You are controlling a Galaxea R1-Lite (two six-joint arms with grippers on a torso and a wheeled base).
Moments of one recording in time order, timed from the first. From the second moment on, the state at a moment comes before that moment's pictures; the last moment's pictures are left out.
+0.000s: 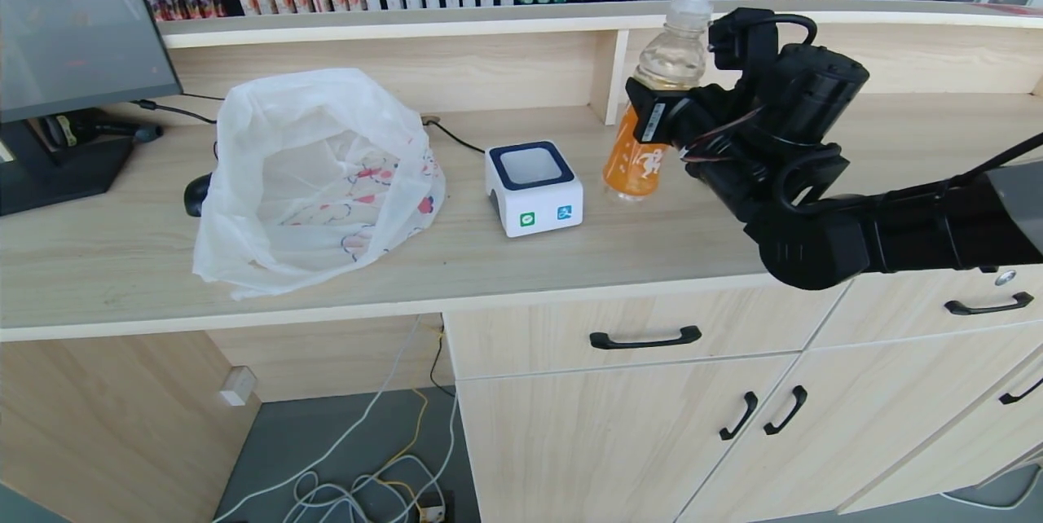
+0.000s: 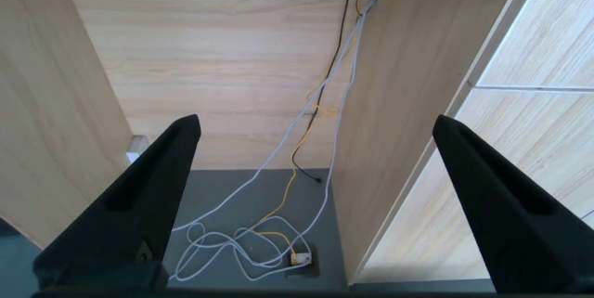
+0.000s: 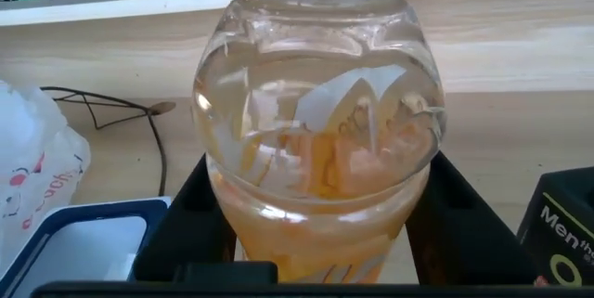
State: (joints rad) left arm 0.00 0.00 0.00 0.00 0.00 0.00; right arm 0.44 2.05 -1.45 -0.94 -0.19 -0.03
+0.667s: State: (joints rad) left arm 0.00 0.00 0.00 0.00 0.00 0.00; right arm 0.52 1.73 -1.10 -0.95 -0.20 0.00
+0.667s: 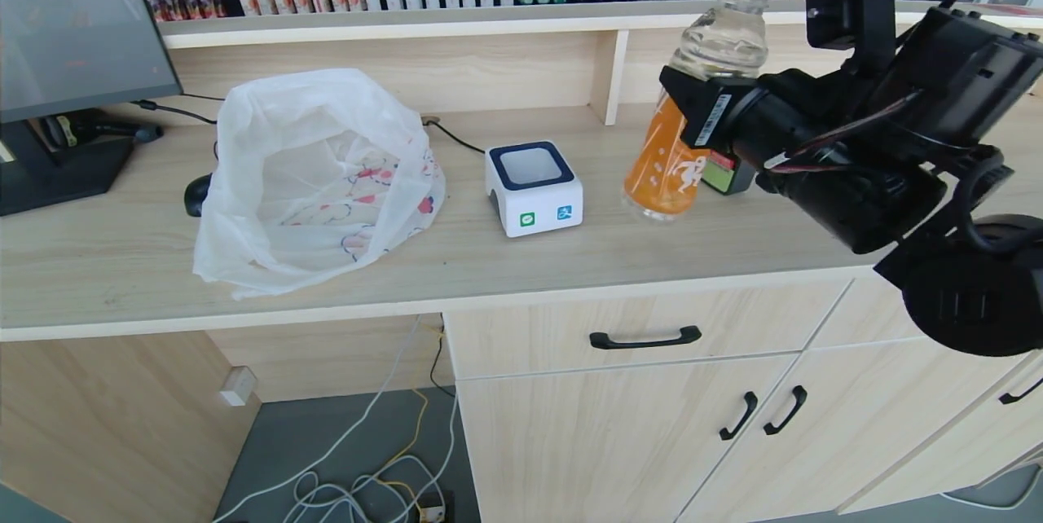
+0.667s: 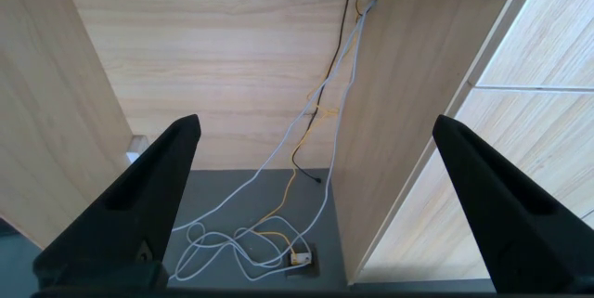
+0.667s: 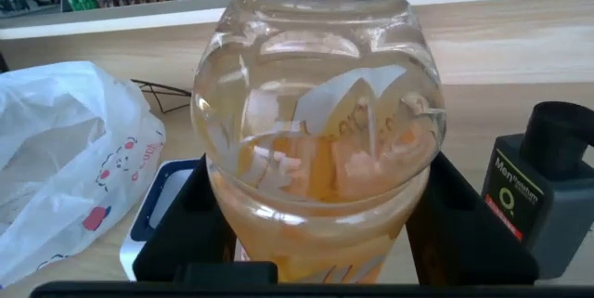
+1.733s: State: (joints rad) left arm 0.00 0.00 0.00 0.00 0.00 0.00; right arm 0.95 1.41 -0.43 -1.31 -0.41 -0.35
